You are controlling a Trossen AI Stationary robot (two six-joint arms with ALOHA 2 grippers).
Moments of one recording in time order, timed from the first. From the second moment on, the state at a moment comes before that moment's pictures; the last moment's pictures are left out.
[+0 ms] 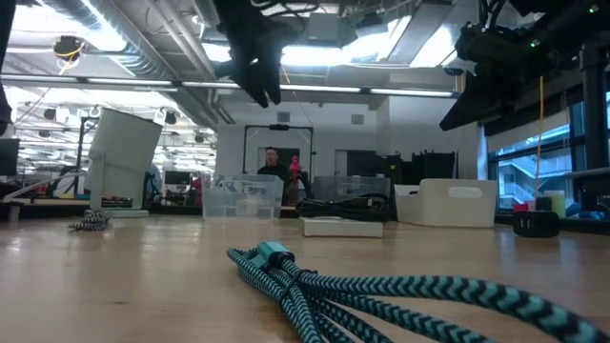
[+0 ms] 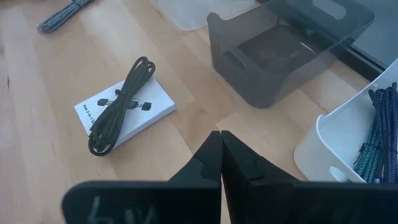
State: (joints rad) left arm 0.28 1.62 1.51 -0.93 -0.27 -0.40; right arm 0.07 0.90 0.55 -0.36 0.49 0.44
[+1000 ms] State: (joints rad) left arm -0.31 1.56 1.11 -0.52 -0.50 -0.58; right arm 0.07 0.90 0.55 -0.35 0.49 0.52
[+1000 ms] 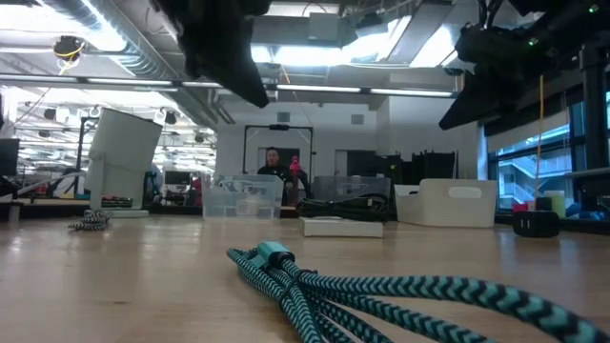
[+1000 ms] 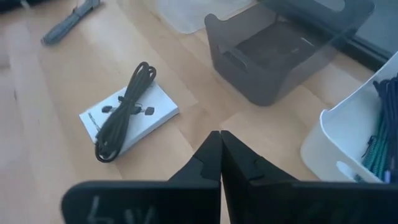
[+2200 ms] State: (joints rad) left arm -0.29 1.04 0.63 -0.20 -0.19 -0.20; right arm 0.37 1.29 1.10 -1.27 0.01 1.56
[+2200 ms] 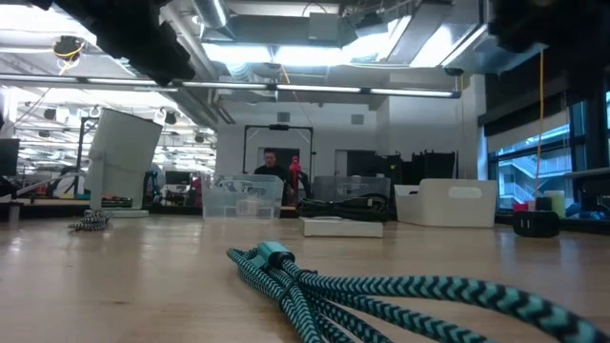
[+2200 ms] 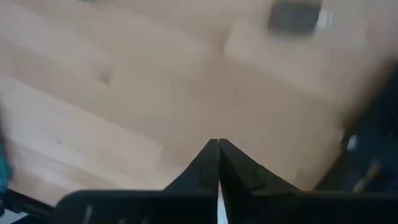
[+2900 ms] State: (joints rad) left arm -0.21 1.09 0.67 0.01 -0.12 -0.35; right arm 0.88 1.28 0.94 -1.07 -0.15 2.01
